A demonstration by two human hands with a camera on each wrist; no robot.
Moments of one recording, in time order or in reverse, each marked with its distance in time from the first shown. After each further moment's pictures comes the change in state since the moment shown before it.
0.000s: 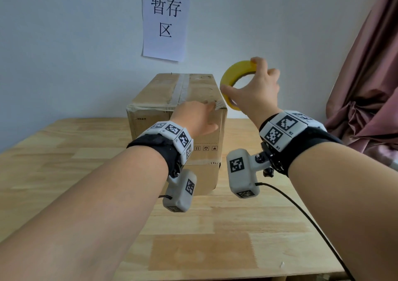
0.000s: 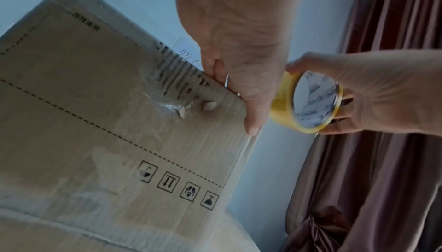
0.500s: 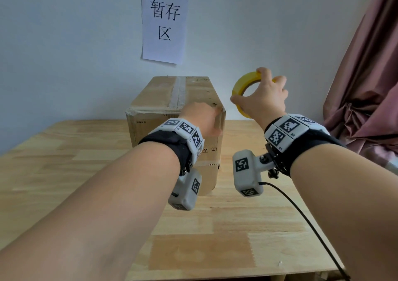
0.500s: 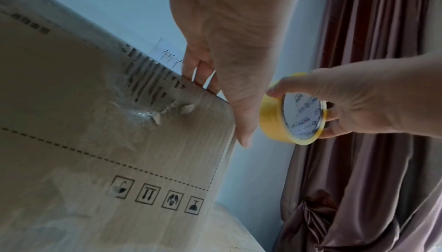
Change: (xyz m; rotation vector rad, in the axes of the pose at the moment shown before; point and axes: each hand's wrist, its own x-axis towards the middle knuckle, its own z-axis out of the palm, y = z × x) left_hand 0.005 0.019 -0.013 0.114 -0.068 0.035; right_hand 0.006 0.015 -0.014 -0.187 -0.025 0.070
